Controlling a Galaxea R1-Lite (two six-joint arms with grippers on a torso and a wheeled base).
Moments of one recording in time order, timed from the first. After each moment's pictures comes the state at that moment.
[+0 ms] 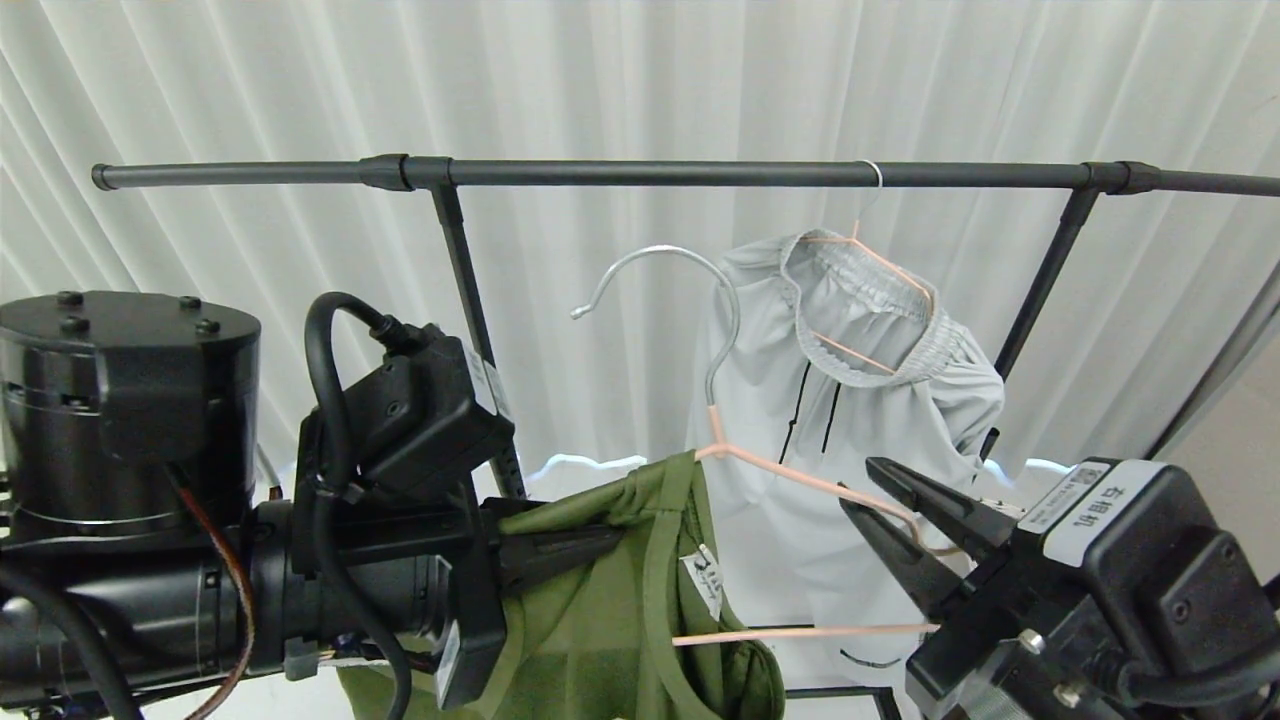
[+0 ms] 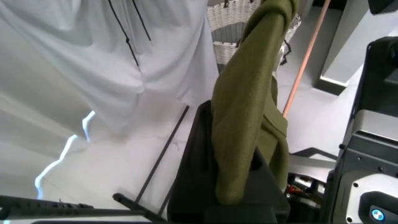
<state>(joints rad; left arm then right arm) -0.67 1.35 -0.74 -0.21 -0.37 0.37 1.24 1.48 -0.40 -1.19 -0.60 -0.40</state>
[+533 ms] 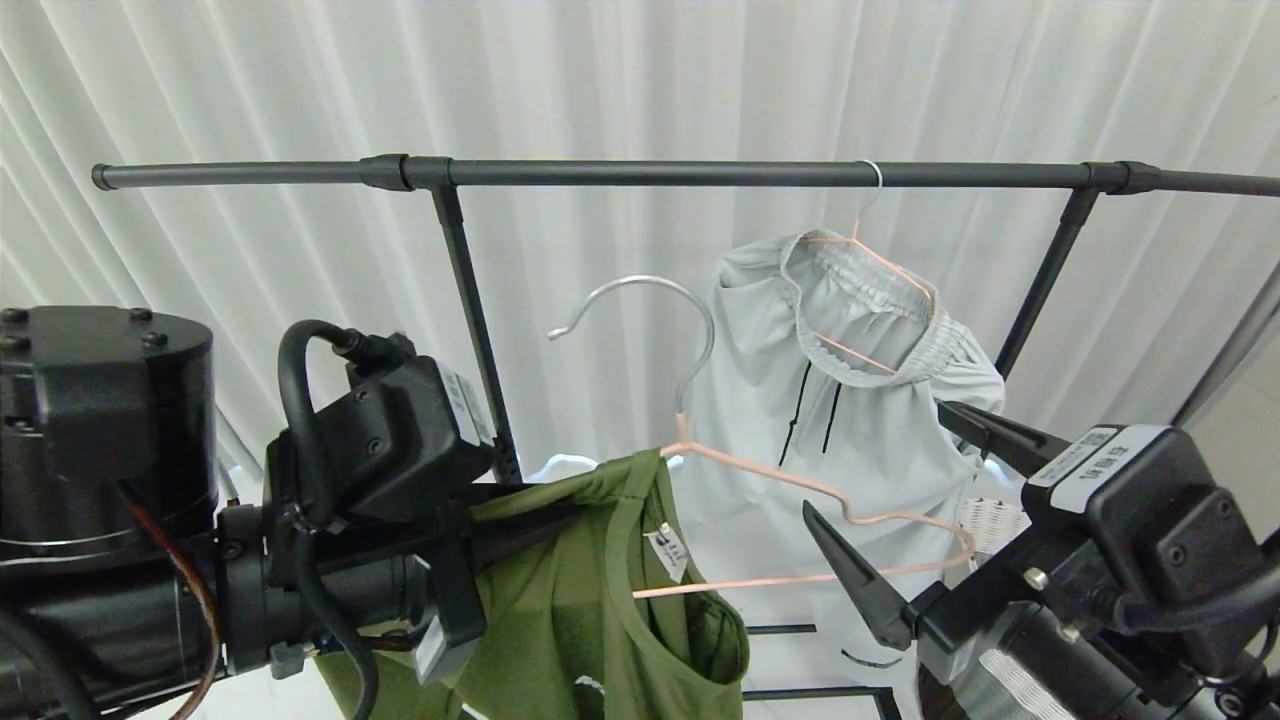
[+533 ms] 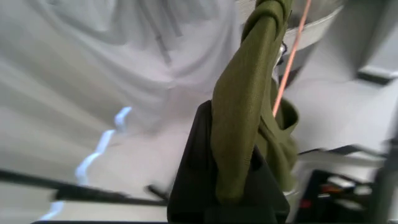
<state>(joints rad) -0.64 1.31 -0.69 -0.27 -0.23 0.54 1.18 1.47 -0.40 -1.19 -0.60 -0.39</state>
